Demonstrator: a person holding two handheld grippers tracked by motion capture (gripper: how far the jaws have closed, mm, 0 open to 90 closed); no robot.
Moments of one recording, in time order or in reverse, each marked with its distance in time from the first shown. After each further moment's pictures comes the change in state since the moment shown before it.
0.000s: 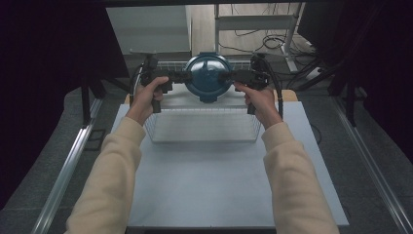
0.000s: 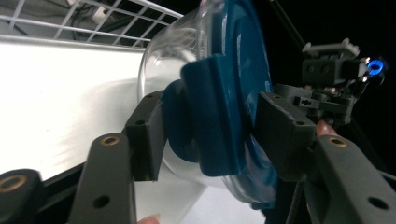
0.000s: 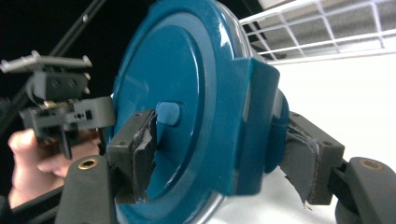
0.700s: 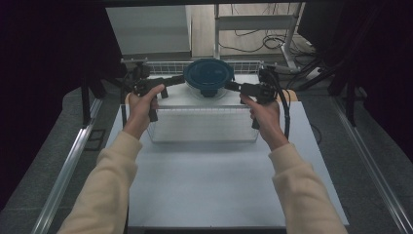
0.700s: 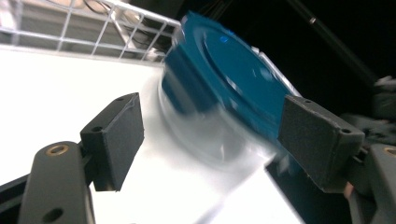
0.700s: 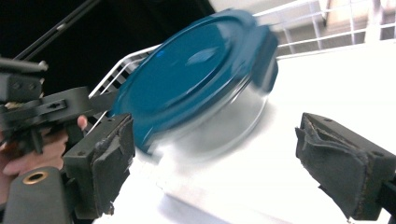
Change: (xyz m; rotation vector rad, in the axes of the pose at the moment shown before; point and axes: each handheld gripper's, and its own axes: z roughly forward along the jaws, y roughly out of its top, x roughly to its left) left arm -0.031 -0.045 -0.032 -0.148 0.244 0.176; right arm 0.021 -0.045 -0.041 -0.135 -0.127 -0.144
